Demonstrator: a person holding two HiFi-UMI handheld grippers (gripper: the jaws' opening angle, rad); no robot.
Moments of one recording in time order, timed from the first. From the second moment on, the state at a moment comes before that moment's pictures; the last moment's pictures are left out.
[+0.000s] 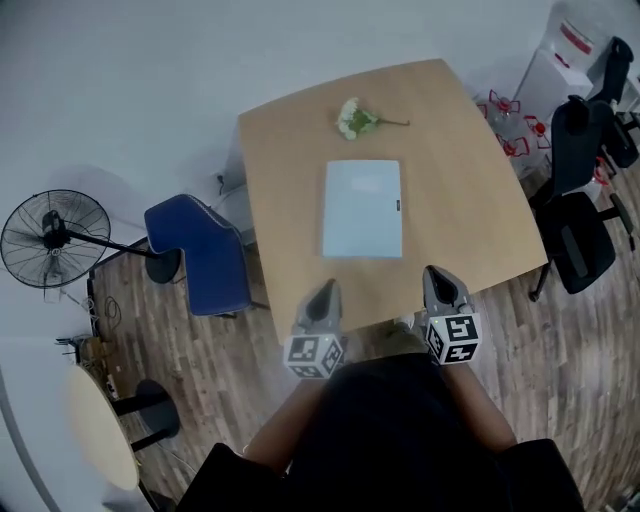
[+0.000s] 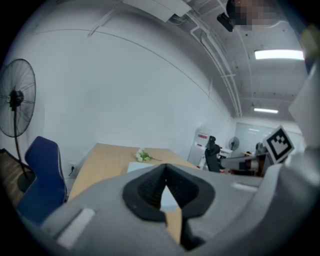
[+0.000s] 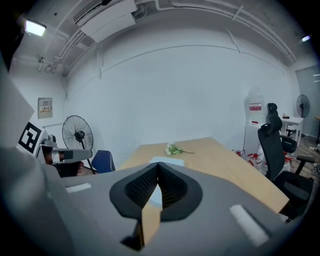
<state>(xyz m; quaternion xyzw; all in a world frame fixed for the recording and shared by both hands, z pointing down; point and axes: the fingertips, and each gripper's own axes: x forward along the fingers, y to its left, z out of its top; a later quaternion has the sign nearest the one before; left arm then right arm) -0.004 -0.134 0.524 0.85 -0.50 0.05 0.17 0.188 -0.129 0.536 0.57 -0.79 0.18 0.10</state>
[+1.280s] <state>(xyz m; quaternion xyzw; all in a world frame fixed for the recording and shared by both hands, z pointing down) -0.052 -0.300 0.662 0.78 -0.54 0.15 0.30 0.174 -0.301 0.683 0.46 -0.80 0.33 0.18</state>
